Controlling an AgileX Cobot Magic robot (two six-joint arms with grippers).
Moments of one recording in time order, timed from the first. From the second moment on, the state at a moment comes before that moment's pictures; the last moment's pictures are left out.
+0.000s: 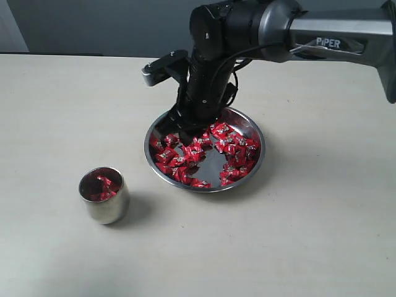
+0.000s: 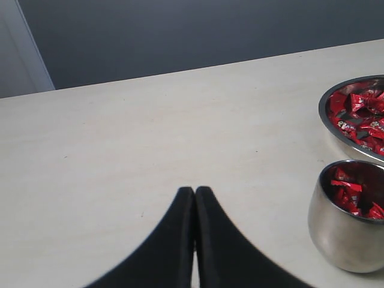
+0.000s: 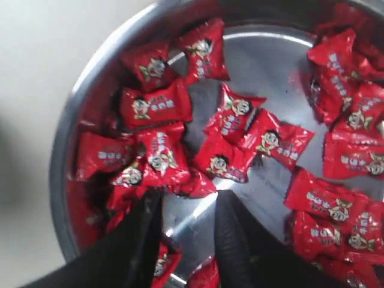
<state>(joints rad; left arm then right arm) -0.03 0.00 0.00 0.14 0.32 -0.06 0.67 2.12 -1.67 0.10 0.98 -0.16</state>
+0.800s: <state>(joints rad) -0.03 0.00 0.00 0.14 0.32 -0.06 0.65 2.23 -1.67 0.10 0.96 -0.16</state>
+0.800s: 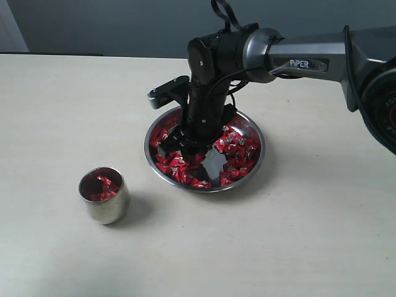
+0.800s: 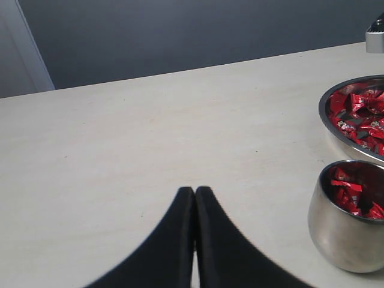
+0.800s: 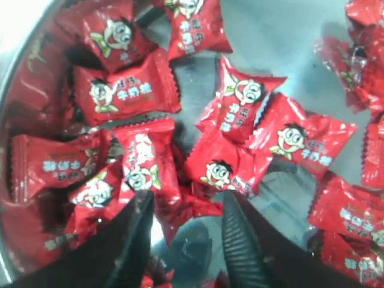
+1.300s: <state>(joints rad) -0.03 0.00 0.00 0.14 0.32 -0.06 0.65 2.23 -1.67 0.07 0.98 -0.16</state>
